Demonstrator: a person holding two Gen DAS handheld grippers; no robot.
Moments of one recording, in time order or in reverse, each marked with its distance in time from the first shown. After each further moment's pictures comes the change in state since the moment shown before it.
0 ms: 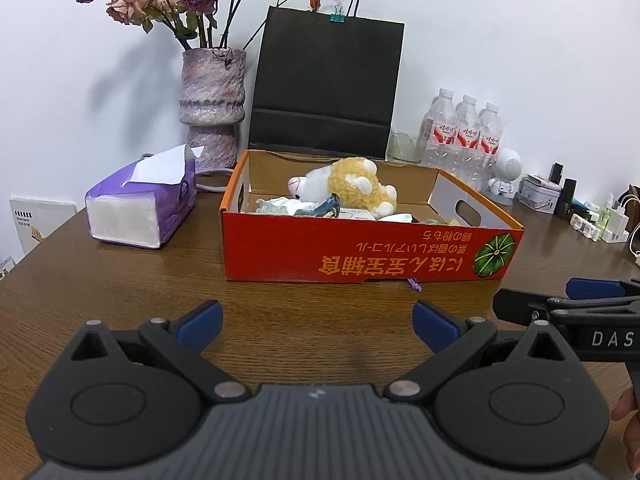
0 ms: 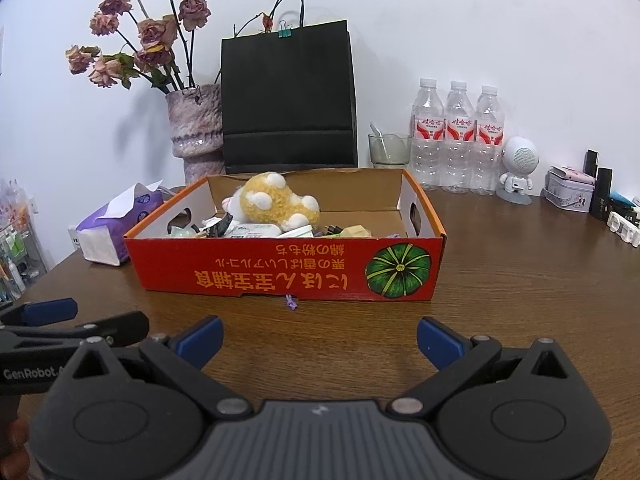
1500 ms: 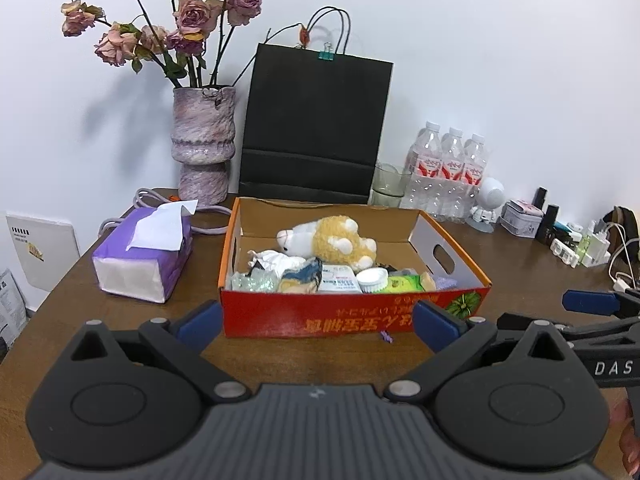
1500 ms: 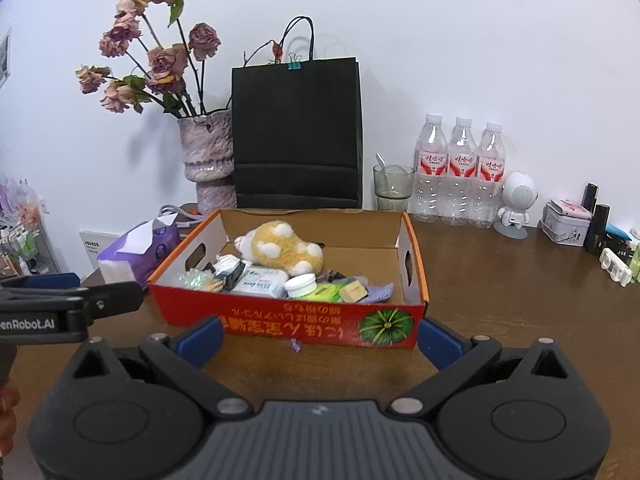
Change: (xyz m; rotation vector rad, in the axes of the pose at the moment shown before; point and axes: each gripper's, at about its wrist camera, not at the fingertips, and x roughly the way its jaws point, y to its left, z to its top) left arm -0.040 -0.007 0.069 0.001 0.011 -0.037; right arm -0.045 -0.005 0.063 -0.034 0.021 0.025
